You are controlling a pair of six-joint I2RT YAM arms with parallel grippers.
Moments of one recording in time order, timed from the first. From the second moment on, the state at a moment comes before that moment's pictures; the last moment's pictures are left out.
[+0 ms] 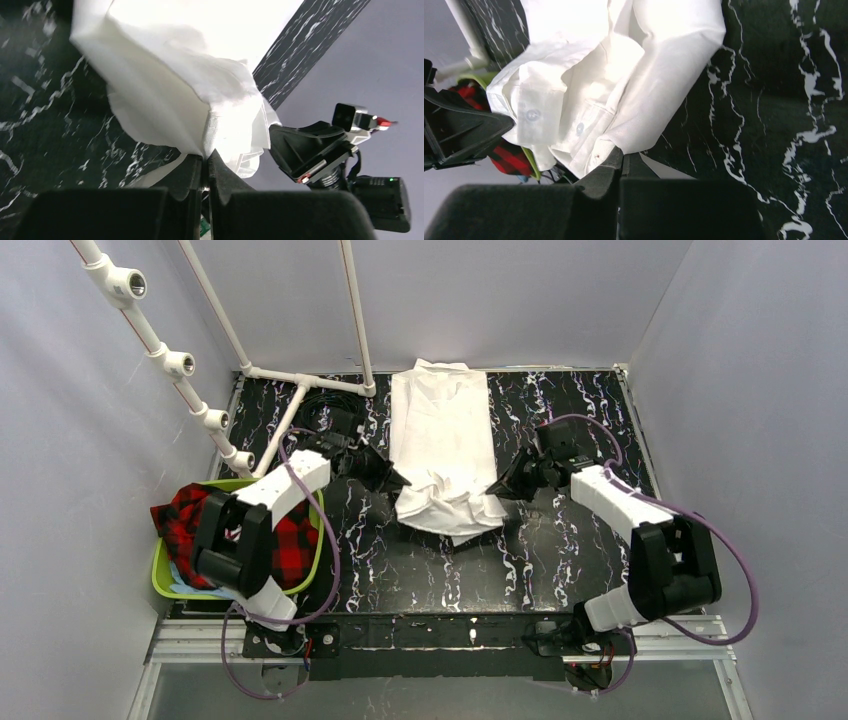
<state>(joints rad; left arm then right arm) -0.38 1.62 1.11 -0.48 0.46 -1.18 0.31 1.45 0.91 -0.39 -0.41 0.87</state>
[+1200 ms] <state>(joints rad) -0.17 2.09 1.71 -0.71 0.47 -0.92 0.21 1.79 1.31 -0.20 -0.28 0.84</state>
